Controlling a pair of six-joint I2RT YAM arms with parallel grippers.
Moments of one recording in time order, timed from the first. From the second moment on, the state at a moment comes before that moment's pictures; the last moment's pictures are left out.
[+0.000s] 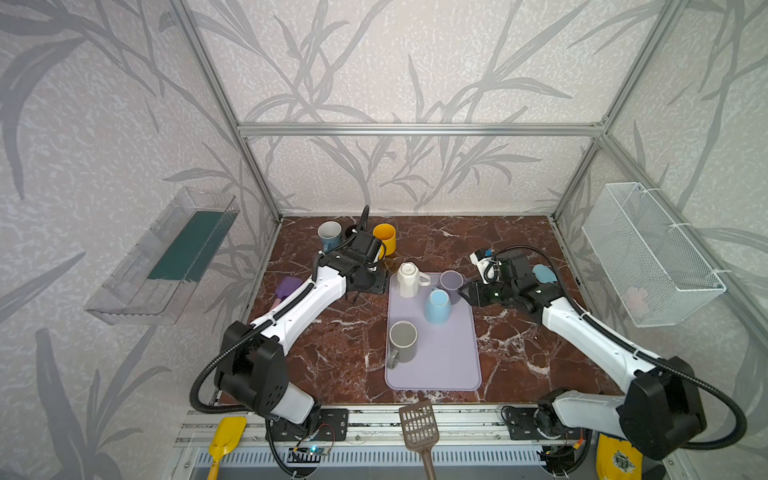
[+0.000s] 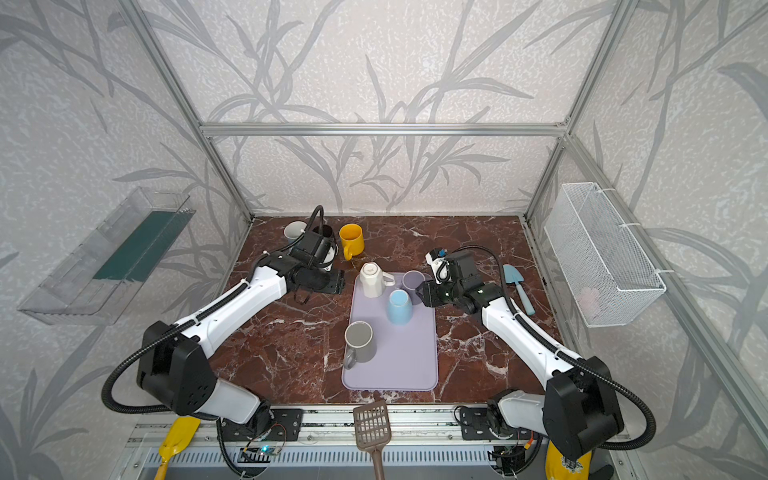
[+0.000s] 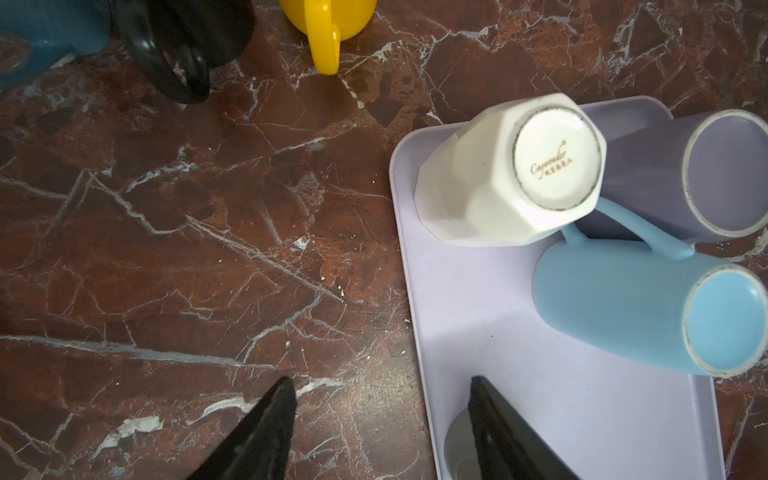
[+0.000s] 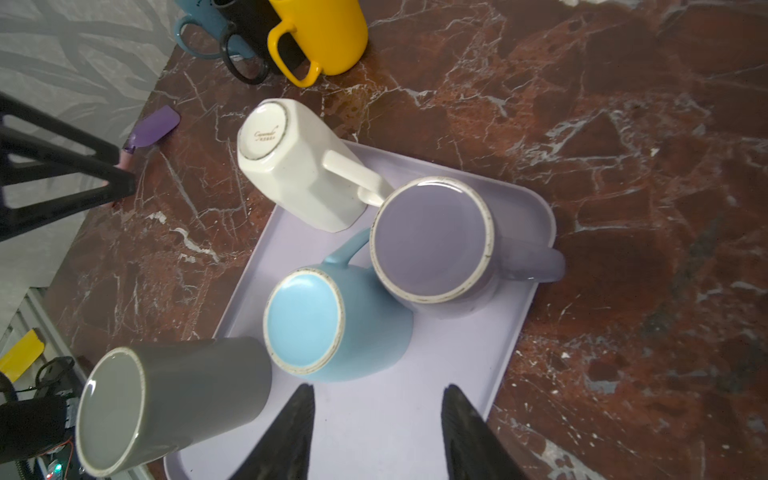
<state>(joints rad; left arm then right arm) -0.45 1.50 1.24 -0.80 -0.03 -0.29 0.37 1.30 0.90 -0.41 -0.32 0.21</state>
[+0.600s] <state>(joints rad) -0.45 1.44 1.24 -0.80 -0.05 -0.31 0.15 1.75 1.11 -0.30 -0.68 0.17</state>
